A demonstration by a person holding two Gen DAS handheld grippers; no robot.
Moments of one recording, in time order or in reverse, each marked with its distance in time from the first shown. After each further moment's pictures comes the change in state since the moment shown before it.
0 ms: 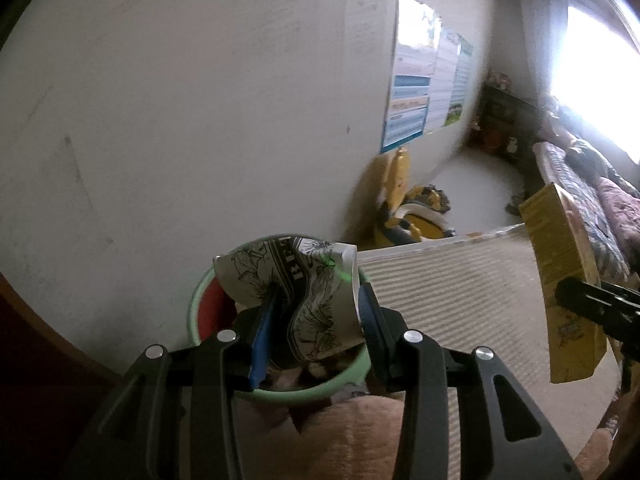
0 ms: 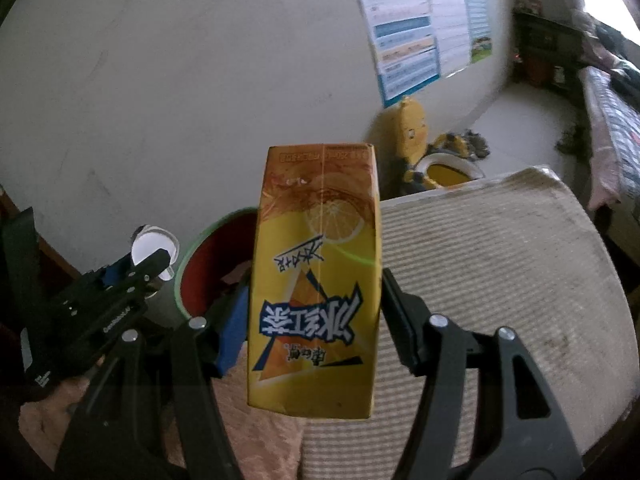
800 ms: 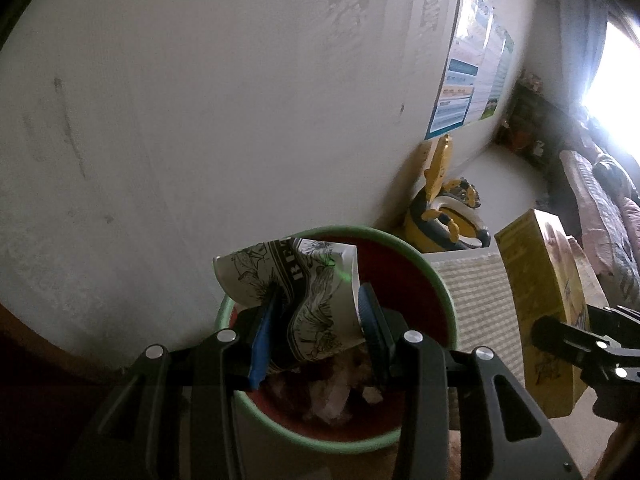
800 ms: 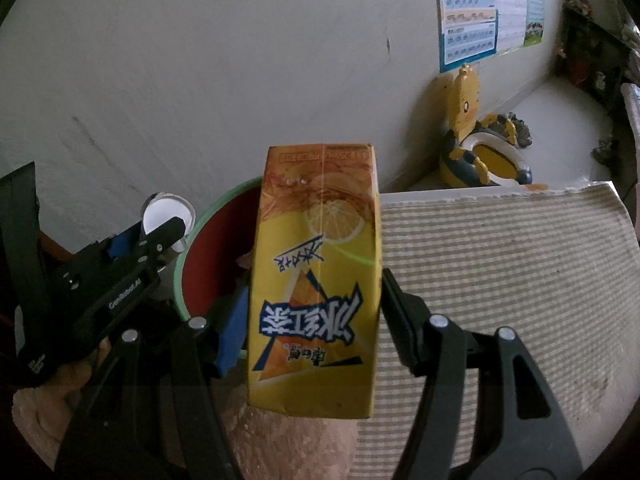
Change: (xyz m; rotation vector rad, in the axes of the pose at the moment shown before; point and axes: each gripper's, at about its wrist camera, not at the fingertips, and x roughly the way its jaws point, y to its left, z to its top) left arm 0.086 0.070 0.011 -0.085 0.085 0.030; right arm 0.114 0.066 0.023 -0.101 0.170 0.023
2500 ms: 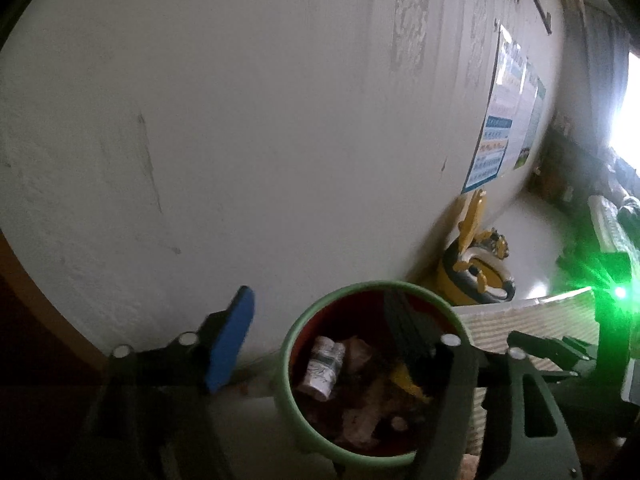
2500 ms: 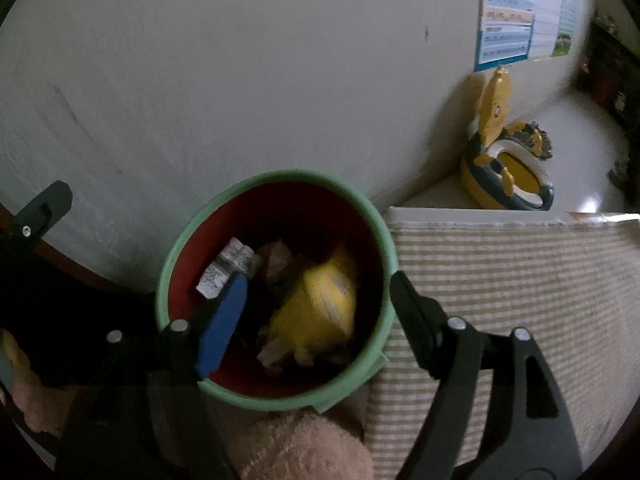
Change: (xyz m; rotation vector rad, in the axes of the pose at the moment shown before) left arm -0.065 0.027 0.018 -0.093 -0.161 0.119; right arm 0.059 0.018 0.020 -0.075 0.026 0.005
